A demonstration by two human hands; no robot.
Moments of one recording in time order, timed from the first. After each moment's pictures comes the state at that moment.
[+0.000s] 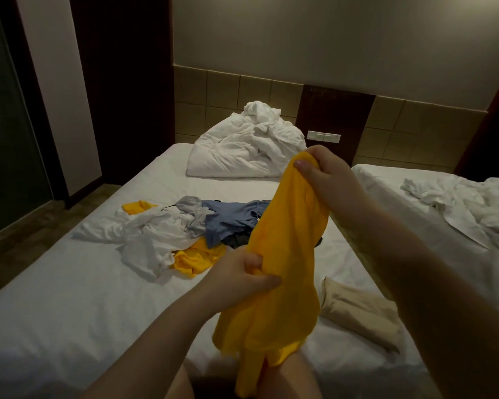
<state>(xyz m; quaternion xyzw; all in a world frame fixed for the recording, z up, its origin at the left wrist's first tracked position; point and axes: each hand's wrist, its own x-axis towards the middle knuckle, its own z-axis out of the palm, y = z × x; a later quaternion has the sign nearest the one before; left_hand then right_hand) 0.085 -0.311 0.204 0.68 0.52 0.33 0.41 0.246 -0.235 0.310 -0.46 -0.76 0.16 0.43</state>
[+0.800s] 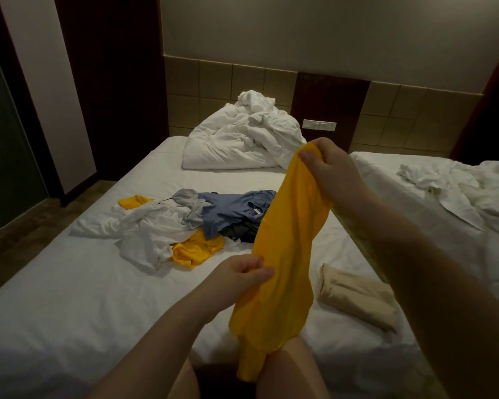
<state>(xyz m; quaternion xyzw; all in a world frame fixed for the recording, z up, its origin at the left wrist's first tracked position) 0.085 -0.312 0.168 0.64 0.45 0.37 0.51 0.258 -0.233 0.299 -0.51 -0.73 0.14 0.44</state>
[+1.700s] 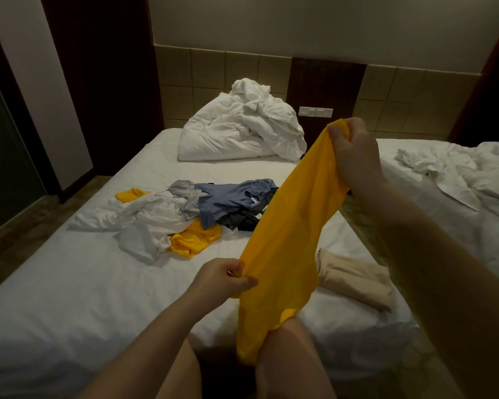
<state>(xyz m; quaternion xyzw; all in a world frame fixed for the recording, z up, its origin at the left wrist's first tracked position) 0.081 -0.307 0.128 0.65 0.56 0.33 0.40 0.293 -0.234 0.296 -0.56 -0.63 0.08 0.52</state>
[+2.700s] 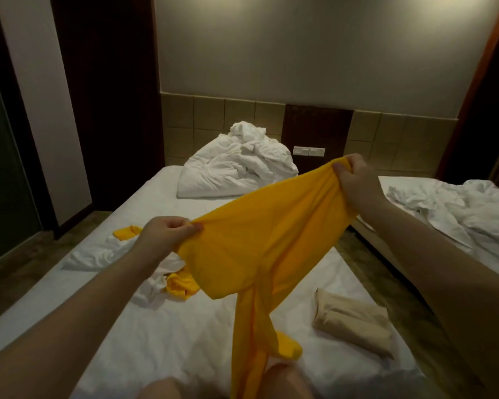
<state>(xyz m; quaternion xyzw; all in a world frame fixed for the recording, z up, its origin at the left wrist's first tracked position) 0.011 -0.272 0.241 0.59 0.55 0.50 0.32 0.320 -0.221 0.327 -0.57 -0.64 0.09 0.50</state>
